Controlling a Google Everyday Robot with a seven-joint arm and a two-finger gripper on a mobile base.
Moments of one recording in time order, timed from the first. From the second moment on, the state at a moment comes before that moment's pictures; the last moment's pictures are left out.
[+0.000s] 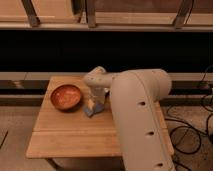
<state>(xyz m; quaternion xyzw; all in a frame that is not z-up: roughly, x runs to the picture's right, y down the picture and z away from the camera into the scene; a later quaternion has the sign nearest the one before) -0.069 0.110 0.944 -0.31 0.14 0.42 0.84</state>
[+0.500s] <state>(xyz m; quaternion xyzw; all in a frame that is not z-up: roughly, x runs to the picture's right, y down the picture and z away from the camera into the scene) -0.136 0.172 0.897 -0.37 0.12 0.39 0.83</state>
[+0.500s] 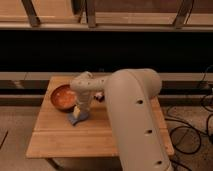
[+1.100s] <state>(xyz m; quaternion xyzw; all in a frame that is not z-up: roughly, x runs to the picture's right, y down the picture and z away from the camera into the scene) -0.021 0.131 0.883 -0.29 0.21 0.46 0.81</state>
